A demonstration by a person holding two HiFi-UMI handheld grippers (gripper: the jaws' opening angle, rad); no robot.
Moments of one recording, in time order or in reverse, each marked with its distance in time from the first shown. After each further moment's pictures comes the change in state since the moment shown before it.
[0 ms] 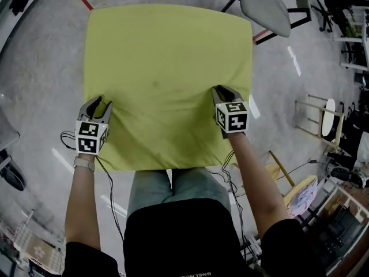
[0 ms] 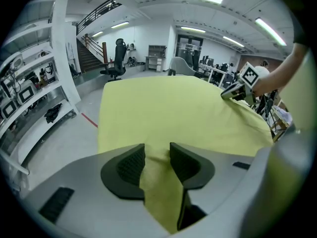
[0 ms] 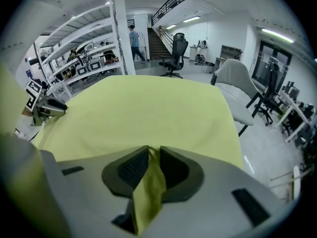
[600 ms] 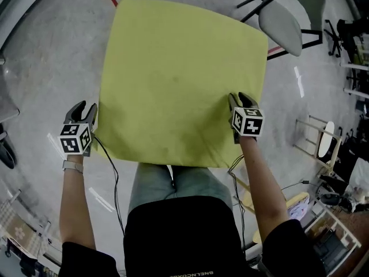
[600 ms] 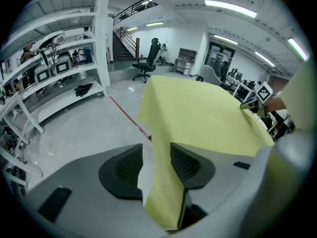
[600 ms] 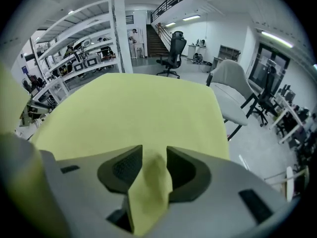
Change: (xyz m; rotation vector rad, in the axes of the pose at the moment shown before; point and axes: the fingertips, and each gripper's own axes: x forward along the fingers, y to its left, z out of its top) left arm -0.078 0.058 -0.078 -0.309 -0.006 0.167; right arm -0.013 -0.030 -0.011 -0.006 0.034 -0.048
